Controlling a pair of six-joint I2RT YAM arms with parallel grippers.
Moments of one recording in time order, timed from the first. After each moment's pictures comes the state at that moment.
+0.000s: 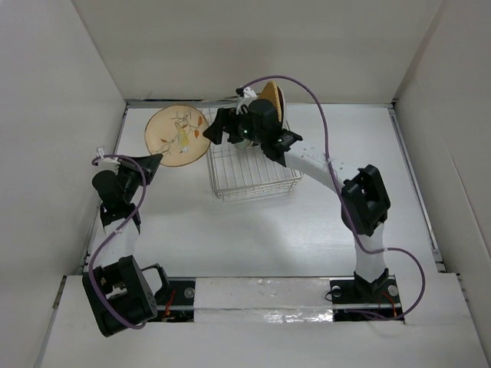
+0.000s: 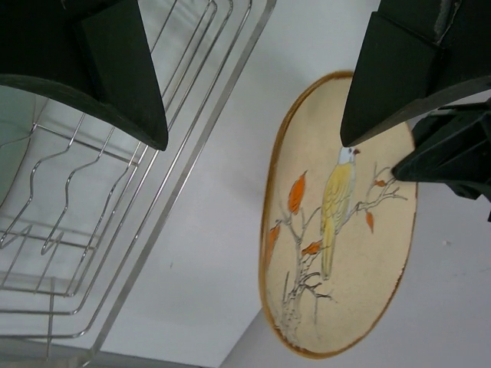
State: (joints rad) left arm 0.37 1.08 0.47 0.54 0.59 -1.16; right arm 0.72 1.99 1.72 0.07 -0.19 0.50
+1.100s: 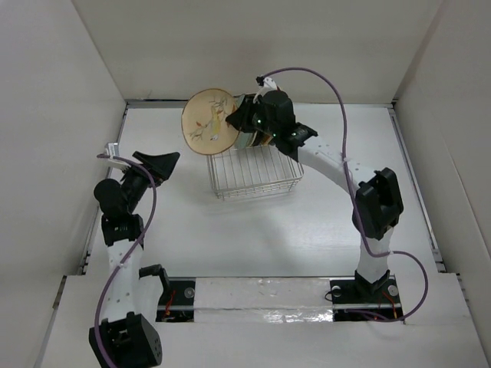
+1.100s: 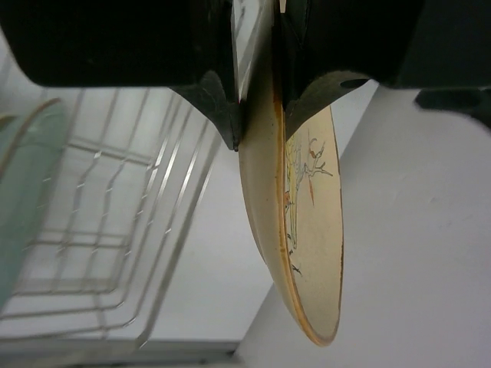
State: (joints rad) left arm 0.26 0.77 0.49 0.37 0.64 -0.94; right arm 0.65 1.92 1.68 0.06 -0.16 0.62
